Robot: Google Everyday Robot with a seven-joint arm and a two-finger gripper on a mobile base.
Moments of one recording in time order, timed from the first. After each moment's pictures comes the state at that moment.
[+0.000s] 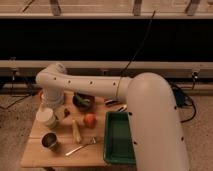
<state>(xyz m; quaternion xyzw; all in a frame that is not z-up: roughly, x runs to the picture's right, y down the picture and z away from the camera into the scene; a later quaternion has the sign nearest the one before) -0.268 0.126 0.741 -0.25 -0.32 -0.46 0.79</state>
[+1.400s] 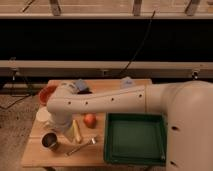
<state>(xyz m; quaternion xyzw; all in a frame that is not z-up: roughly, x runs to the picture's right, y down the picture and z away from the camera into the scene) -0.220 0.217 0.677 -0.23 -0.33 -0.49 0.78</state>
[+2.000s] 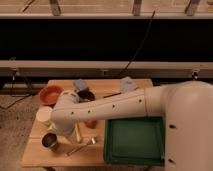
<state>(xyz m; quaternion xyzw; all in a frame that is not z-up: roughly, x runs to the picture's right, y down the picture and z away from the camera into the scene) -0.214 0.240 0.703 -0.21 -0.32 -0.49 0.78</state>
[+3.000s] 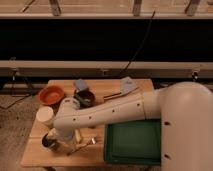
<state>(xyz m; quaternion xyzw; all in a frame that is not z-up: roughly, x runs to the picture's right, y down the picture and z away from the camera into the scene) -0.222 0.269 0.715 -0.20 -0.34 -0.50 0.77</state>
